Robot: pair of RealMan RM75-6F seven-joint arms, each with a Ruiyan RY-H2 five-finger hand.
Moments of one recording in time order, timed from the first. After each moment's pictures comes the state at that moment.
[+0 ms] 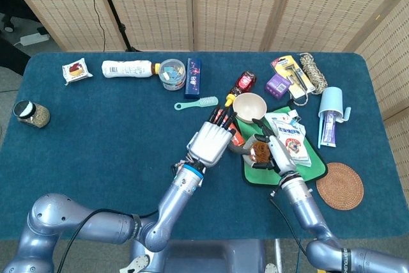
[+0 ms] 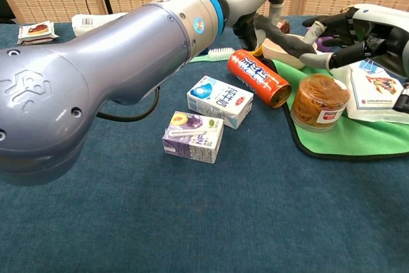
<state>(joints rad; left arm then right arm) -1.21 -1.88 -0.35 -1.56 0.76 1.25 0.91 0.51 -1.45 0.29 -1.72 -1.11 1.02 0.32</state>
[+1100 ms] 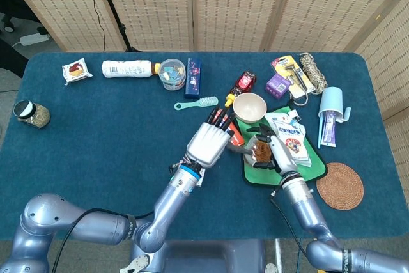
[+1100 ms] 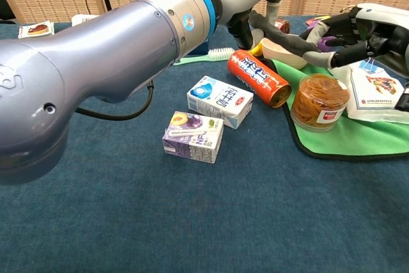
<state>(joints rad) -1.18 -1.85 -0.35 -1.60 0.78 1.24 0.92 0.51 -1.45 0.29 -1.73 -1.09 1.03 0.30</state>
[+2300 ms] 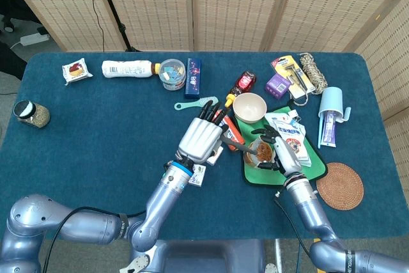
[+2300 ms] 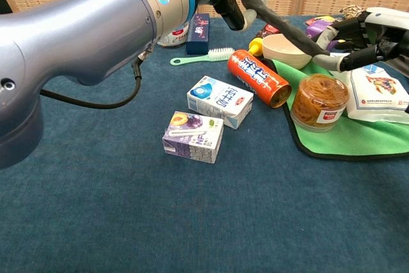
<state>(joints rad) -1.12 -1.80 -0.37 -1.66 0.82 1.24 0.80 0.49 -1.43 0.28 -1.72 -1.09 1.02 0.30</state>
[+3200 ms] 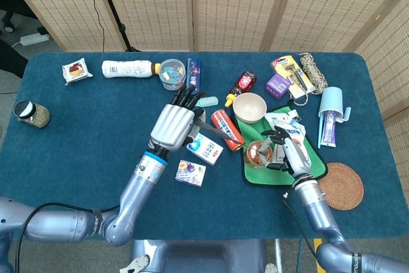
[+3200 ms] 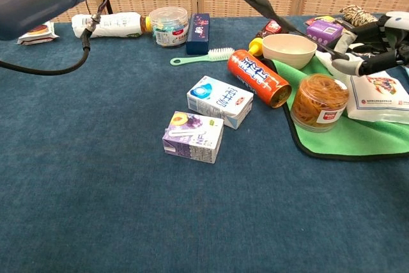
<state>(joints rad) -1.01 -1.60 -0.38 -1.80 0.86 1.25 0.66 0.46 -1.40 0.27 -1.70 -1.10 1.03 0.31</state>
